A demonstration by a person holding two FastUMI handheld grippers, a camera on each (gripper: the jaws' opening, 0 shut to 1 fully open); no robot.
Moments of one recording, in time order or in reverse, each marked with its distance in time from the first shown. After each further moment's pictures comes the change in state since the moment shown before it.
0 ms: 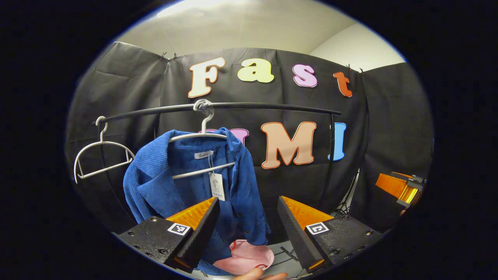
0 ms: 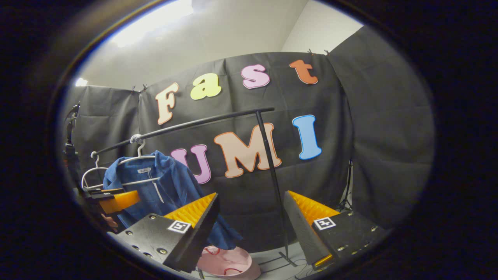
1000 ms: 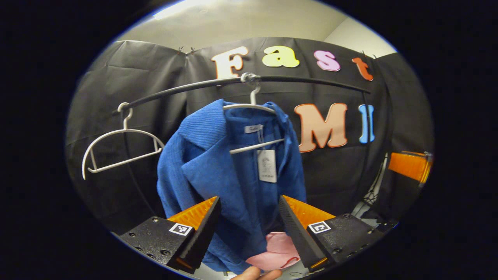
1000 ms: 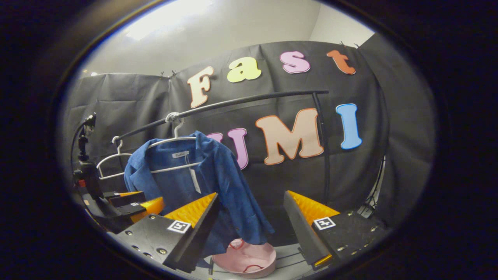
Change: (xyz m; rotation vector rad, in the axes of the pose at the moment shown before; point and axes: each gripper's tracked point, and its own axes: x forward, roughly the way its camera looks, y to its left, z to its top) left arm -0.005 0.118 -0.054 0.065 0.069 0.240; right arm 0.016 0.140 -0.048 -0.038 0.113 0.237
